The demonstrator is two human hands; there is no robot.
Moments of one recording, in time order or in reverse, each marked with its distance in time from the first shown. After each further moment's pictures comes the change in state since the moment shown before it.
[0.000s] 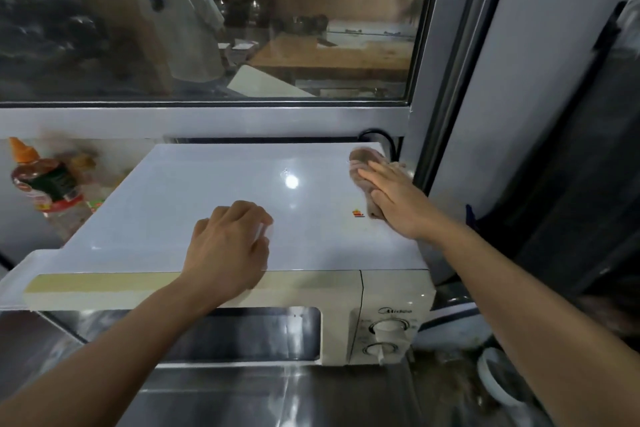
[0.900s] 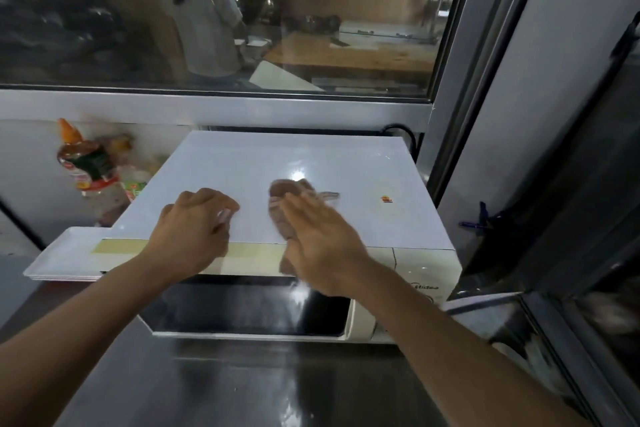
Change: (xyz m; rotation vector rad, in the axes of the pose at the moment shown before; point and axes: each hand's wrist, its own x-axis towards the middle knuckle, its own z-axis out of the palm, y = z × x) left_hand -0.026 -0.080 -0.036 0.015 -0.014 -0.060; right_hand -0.048 -0.172 0.056 -0.090 -0.096 -0.144
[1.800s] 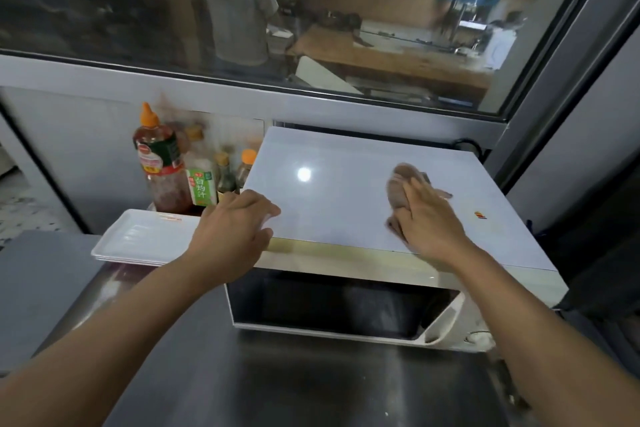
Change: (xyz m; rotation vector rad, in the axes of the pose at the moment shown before) left_hand -0.020 -0.100 -0.033 -0.042 -0.046 0.055; right_hand 0.056 -0.004 0.006 -0.152 0.055 0.403
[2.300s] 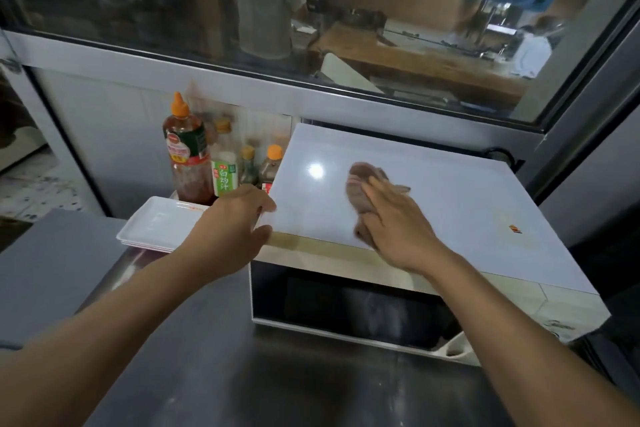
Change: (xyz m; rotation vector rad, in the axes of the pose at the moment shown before) left_hand -0.011 -0.030 -0.015 -0.180 0.067 -0.064; right_hand 0.007 -0.071 0.016 0.060 -0.072 -0.299
